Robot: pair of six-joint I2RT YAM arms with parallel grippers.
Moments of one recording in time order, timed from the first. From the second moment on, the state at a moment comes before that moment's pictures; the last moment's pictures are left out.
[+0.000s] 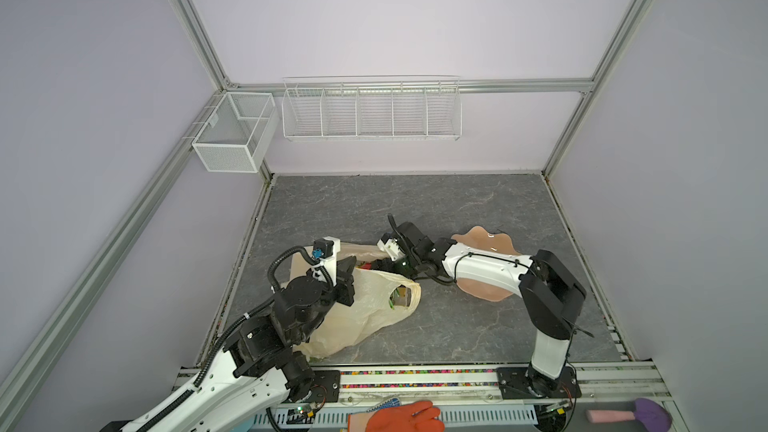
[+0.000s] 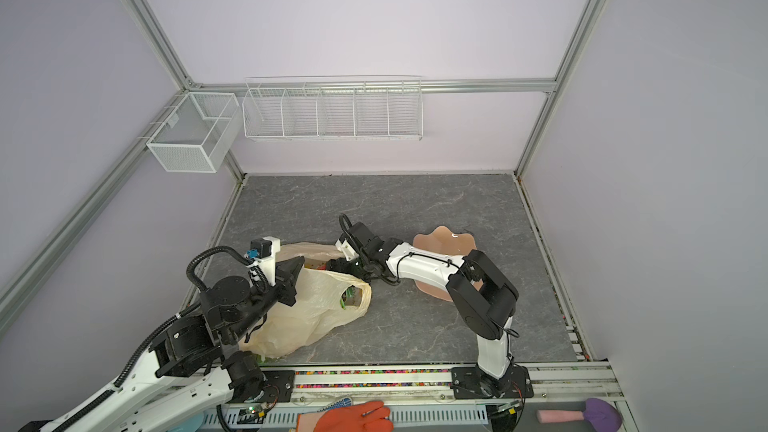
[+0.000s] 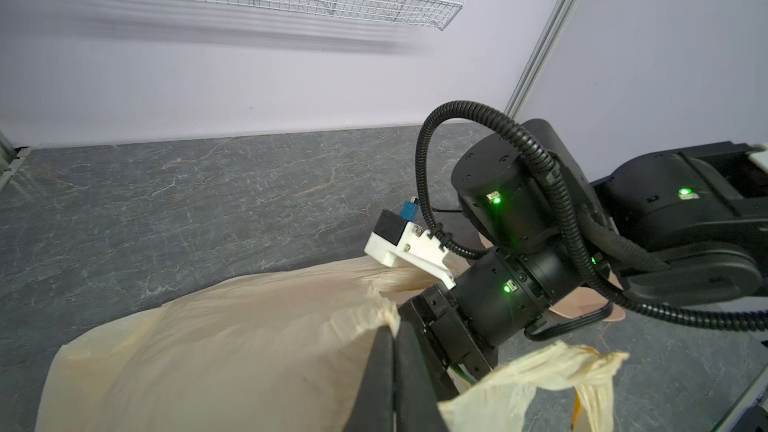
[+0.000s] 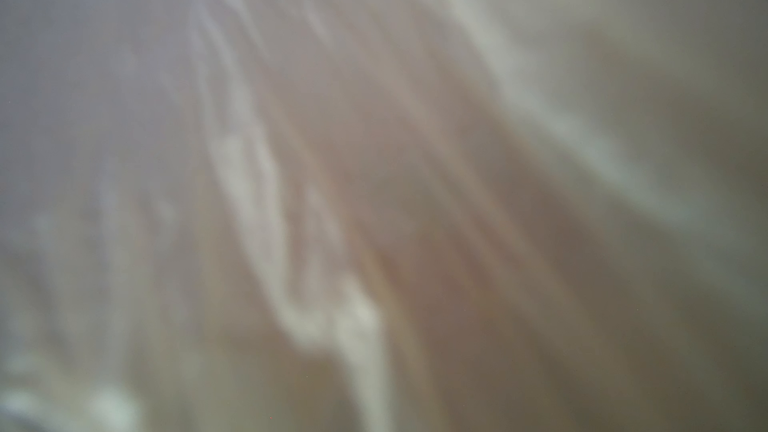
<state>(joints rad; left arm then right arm) -0.94 0.53 0.71 -0.45 -0.39 -0.33 0.91 1.87 1.30 -0.34 -0.51 0.77</state>
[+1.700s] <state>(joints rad) -0.94 0.71 0.47 -0.17 -0.32 -0.75 0.95 1.91 1.32 -0.30 -0.50 1.28</state>
